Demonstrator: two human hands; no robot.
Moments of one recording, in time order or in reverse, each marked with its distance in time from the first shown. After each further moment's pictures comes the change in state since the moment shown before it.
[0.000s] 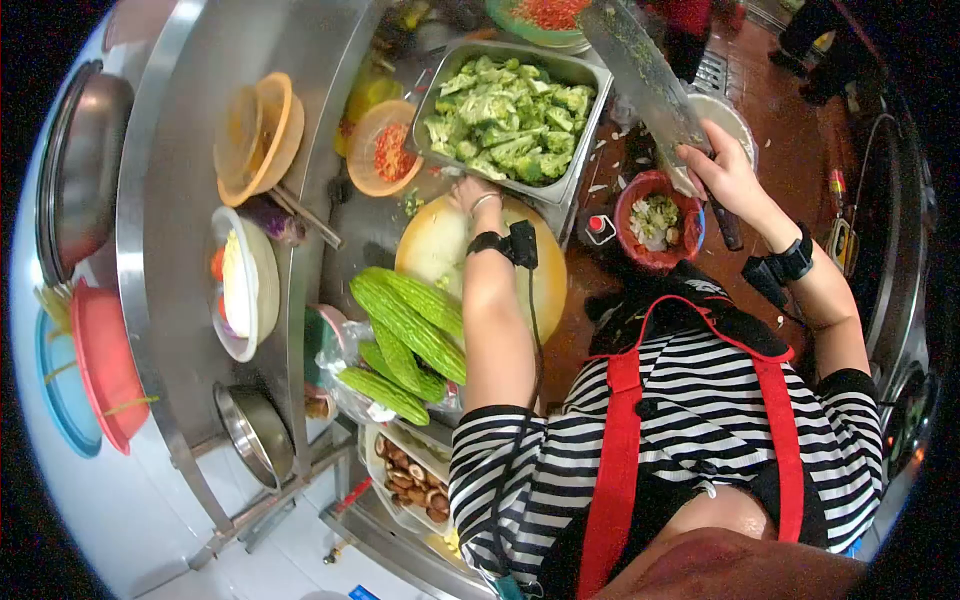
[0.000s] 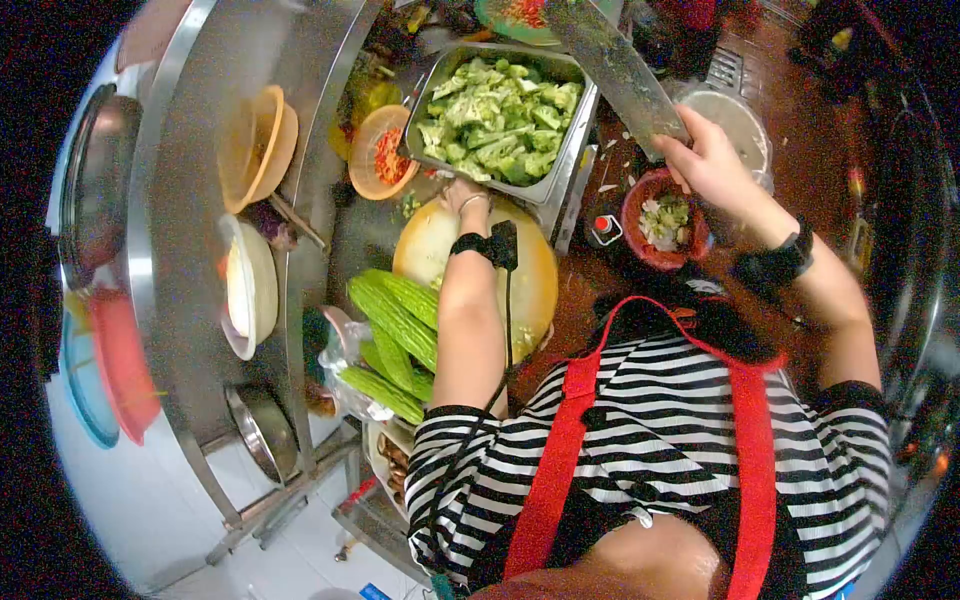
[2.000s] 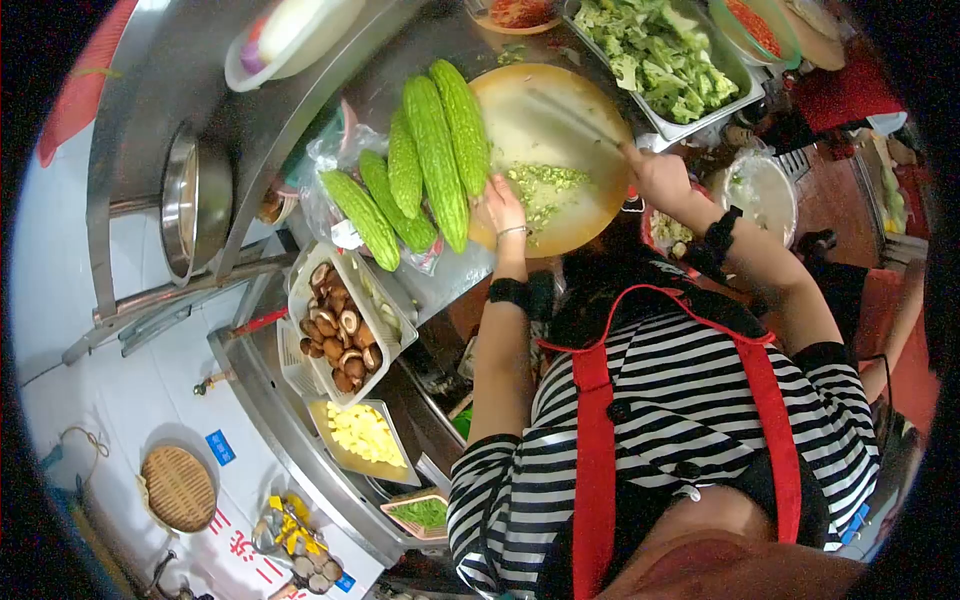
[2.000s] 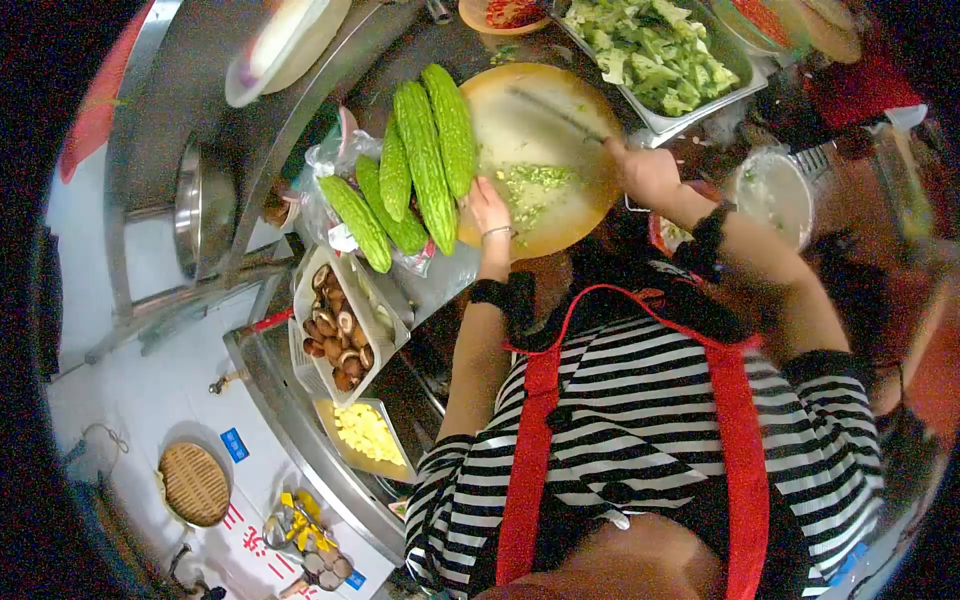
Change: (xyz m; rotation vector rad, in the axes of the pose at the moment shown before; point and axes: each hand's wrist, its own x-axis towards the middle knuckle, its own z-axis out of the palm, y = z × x) left_hand -0.200 -0.157 0.013 -0.781 0.335 -0.494; right_hand 0.023 0.086 0.203 -1.102 -0.500 -0.667
